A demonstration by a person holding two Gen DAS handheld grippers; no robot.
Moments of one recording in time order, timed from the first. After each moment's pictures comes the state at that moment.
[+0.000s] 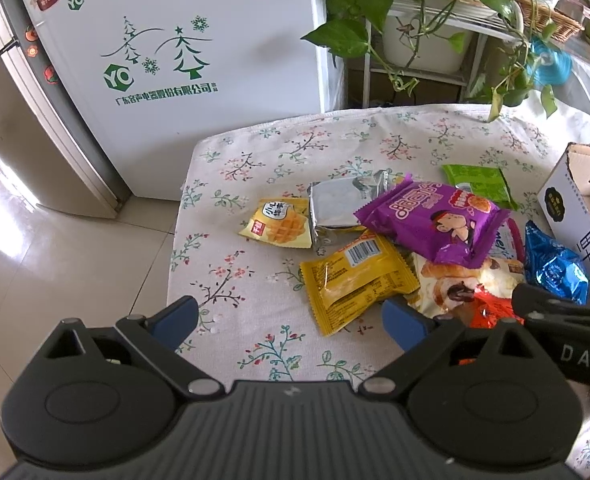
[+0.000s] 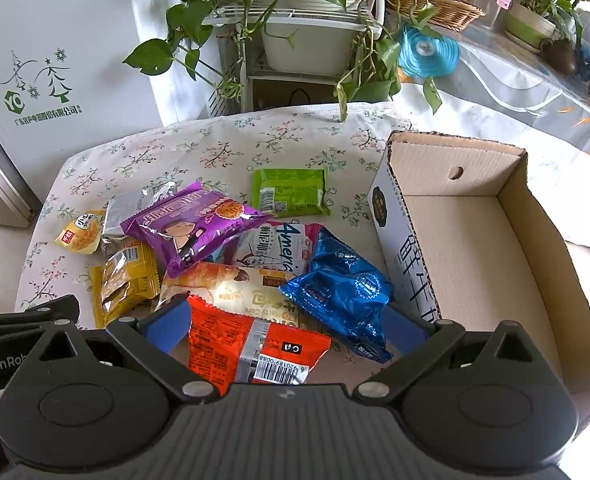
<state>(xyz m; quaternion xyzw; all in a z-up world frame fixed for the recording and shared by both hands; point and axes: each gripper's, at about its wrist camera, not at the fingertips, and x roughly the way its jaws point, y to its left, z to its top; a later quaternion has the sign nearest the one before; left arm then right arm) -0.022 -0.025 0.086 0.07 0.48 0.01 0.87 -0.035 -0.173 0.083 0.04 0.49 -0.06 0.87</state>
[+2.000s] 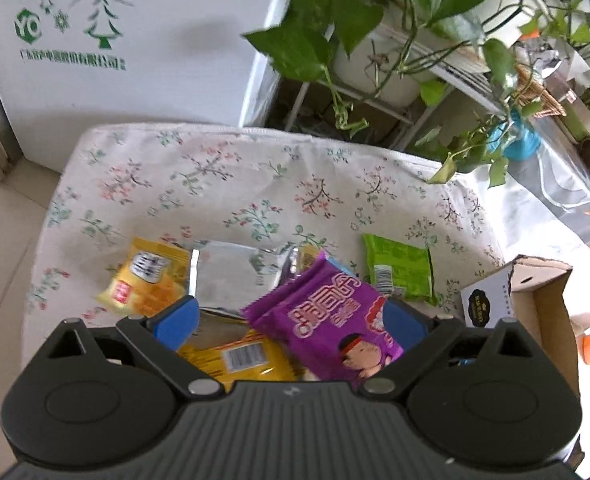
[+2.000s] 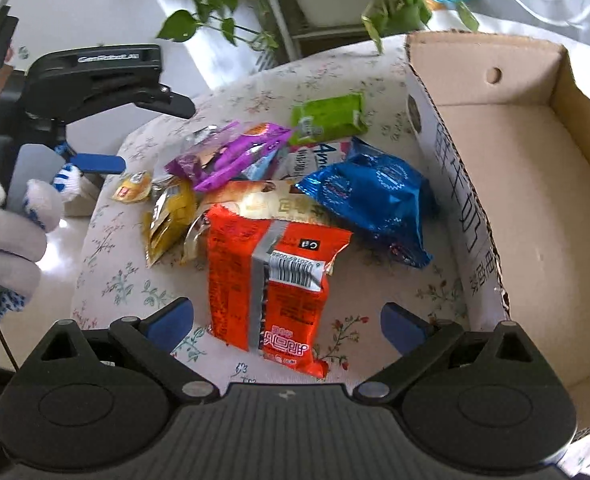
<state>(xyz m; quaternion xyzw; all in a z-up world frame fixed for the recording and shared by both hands) 0.077 -0.036 0.067 -0.11 0.51 -0.10 0.84 -0.076 -0.207 0.043 0.17 0.51 0.05 0.84</state>
